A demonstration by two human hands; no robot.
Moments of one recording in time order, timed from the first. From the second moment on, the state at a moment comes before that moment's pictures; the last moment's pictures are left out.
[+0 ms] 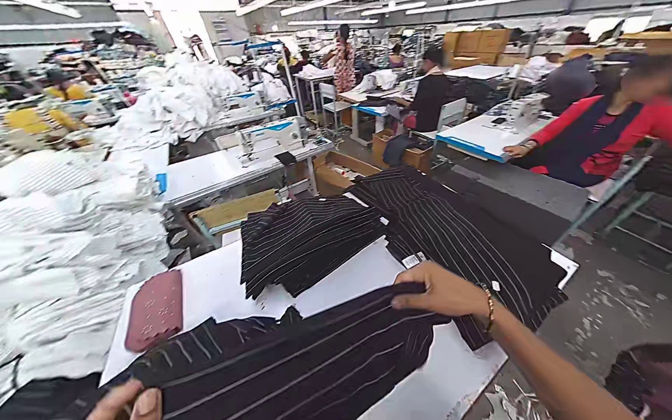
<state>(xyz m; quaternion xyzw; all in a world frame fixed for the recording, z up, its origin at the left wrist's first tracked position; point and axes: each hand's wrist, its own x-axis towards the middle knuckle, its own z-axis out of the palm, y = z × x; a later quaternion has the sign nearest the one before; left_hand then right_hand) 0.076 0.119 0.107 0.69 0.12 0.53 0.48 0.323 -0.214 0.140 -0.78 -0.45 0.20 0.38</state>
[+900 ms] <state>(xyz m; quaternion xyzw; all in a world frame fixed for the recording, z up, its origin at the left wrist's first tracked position) 0.254 0.223 -0.080 0.81 0.28 0.33 0.39 0.474 -0.111 0.006 -0.90 -0.33 -0.02 0.28</state>
